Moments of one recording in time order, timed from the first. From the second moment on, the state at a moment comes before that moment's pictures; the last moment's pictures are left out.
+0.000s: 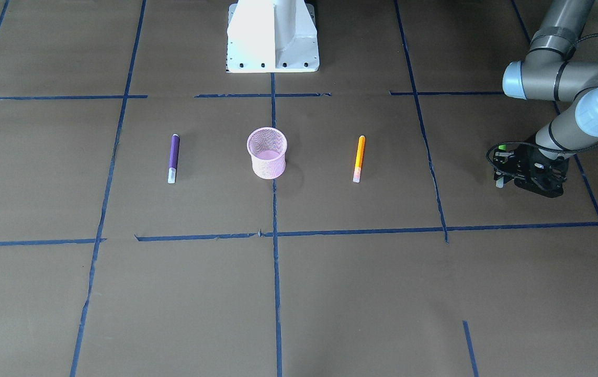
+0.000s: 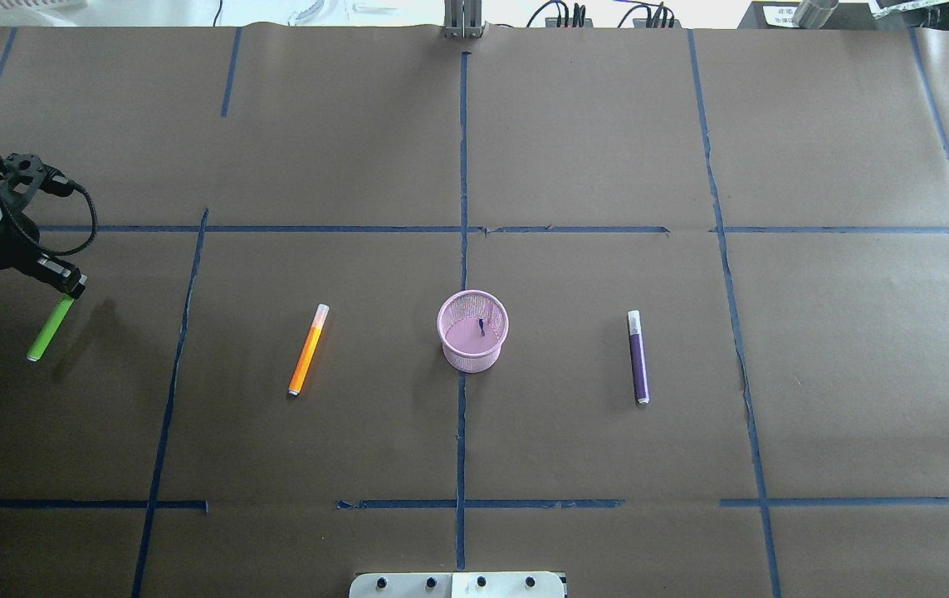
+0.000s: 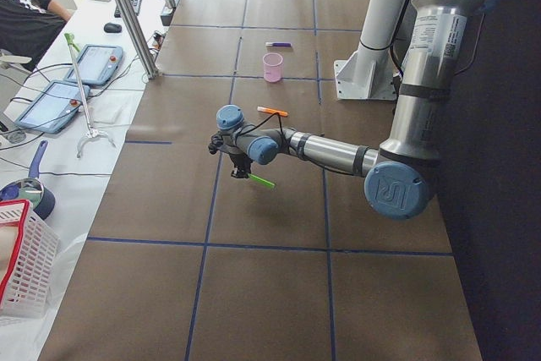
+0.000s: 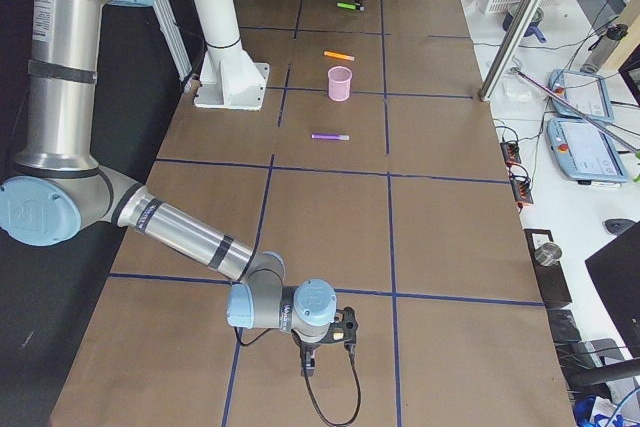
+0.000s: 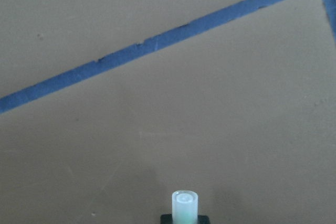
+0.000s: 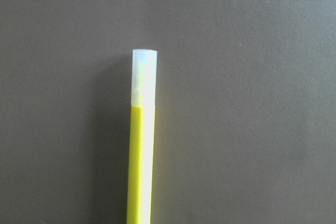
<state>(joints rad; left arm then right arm) -0.98 -1.71 -1.57 -1.91 -2.26 -0.35 1.48 -1.72 1.23 -1.11 2.28 -0.01</state>
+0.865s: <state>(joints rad) -0.98 -1.71 -1.59 -1.91 -2.26 -0.34 1.41 -1.62 1.15 -1.10 2.28 0.05</state>
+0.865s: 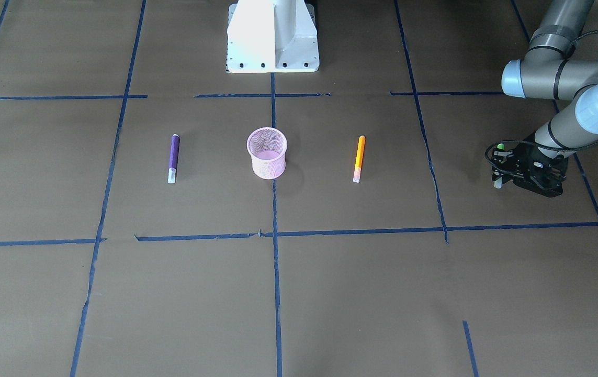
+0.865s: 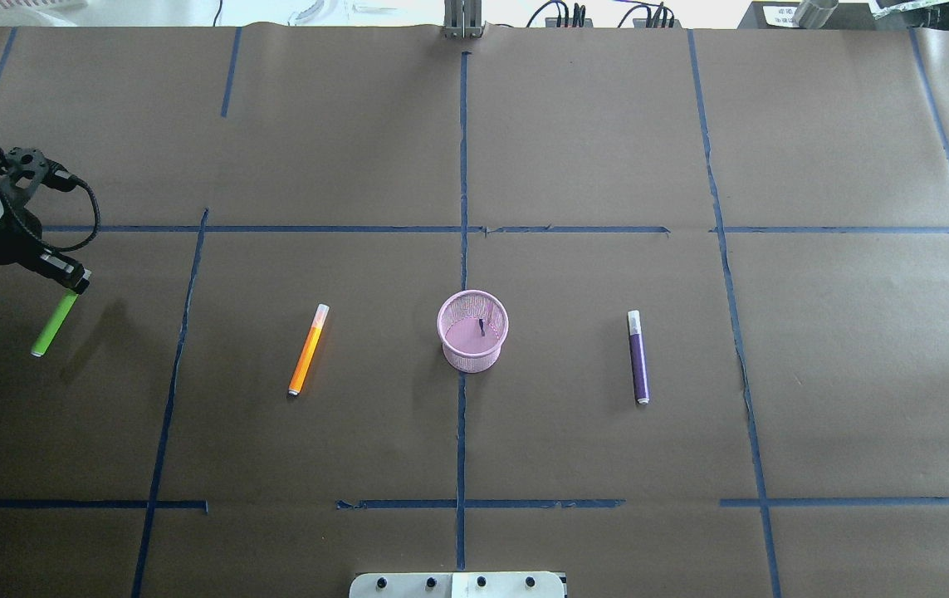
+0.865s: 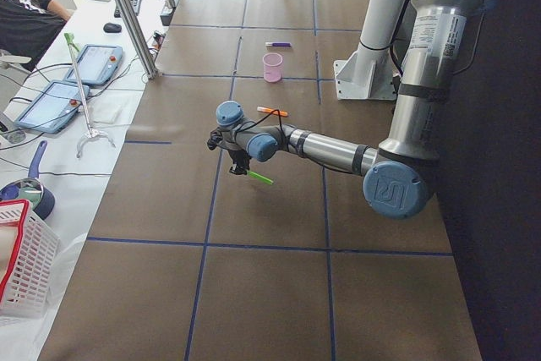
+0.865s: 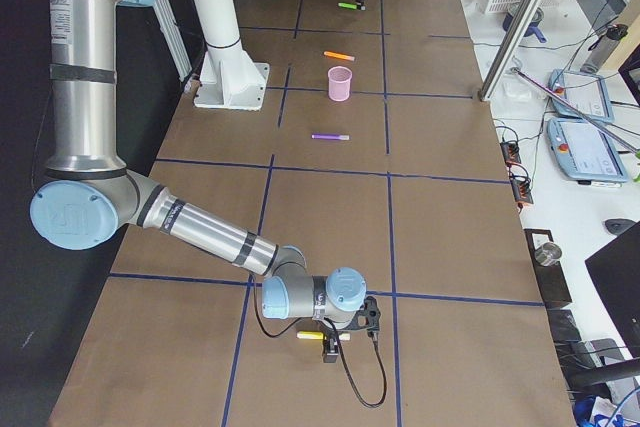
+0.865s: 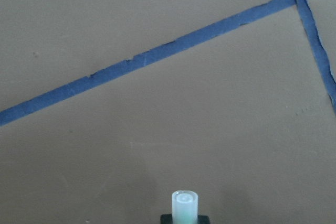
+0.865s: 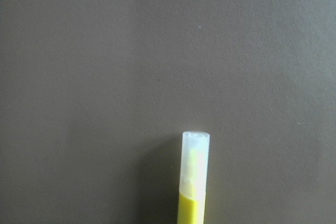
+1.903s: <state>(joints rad) -0.97 -2.08 -1.66 -1.91 -2.27 -0.61 1.39 -1.62 1.14 -1.09 2.28 0.05</state>
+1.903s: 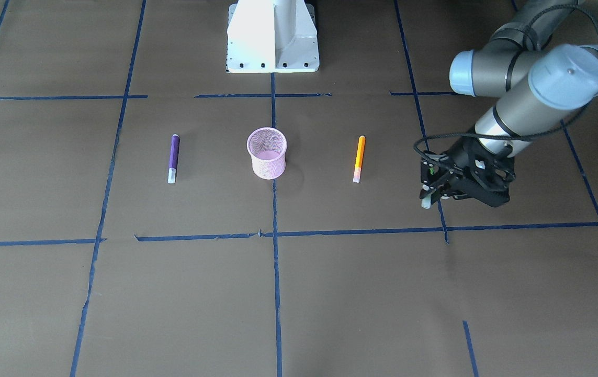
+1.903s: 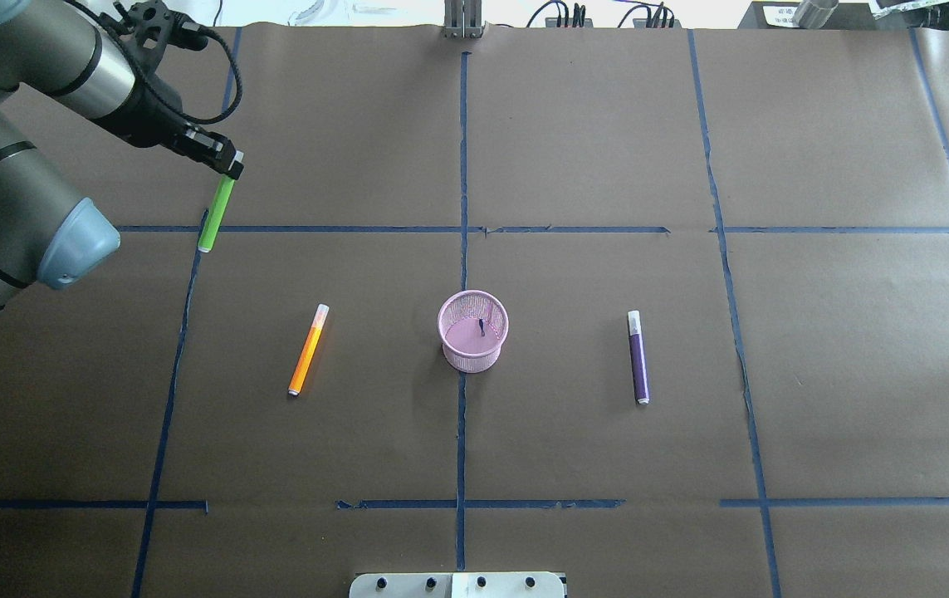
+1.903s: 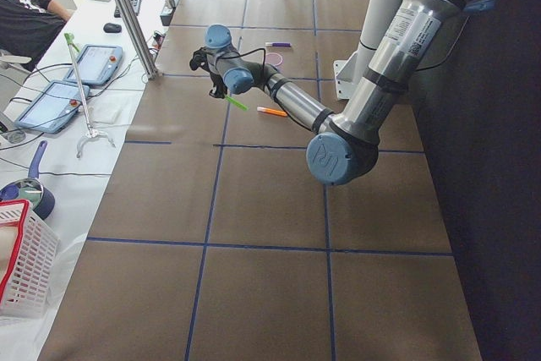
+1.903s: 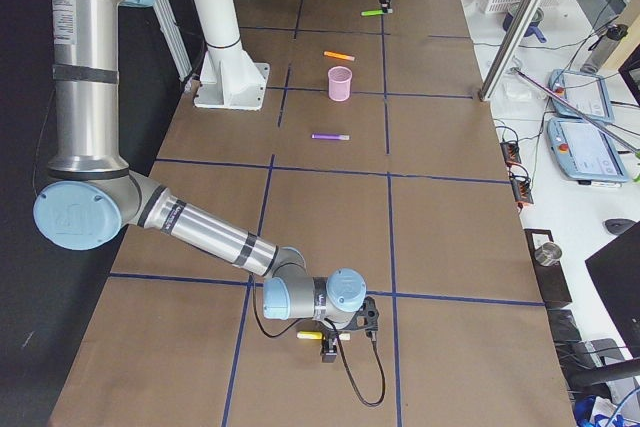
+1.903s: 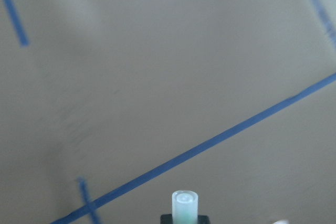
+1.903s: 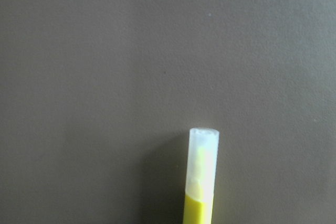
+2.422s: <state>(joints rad) -0.92 -2.16 -1.70 -1.99 -2.18 -0.82 1.39 -1.62 1.15 -1.07 2.28 0.05</state>
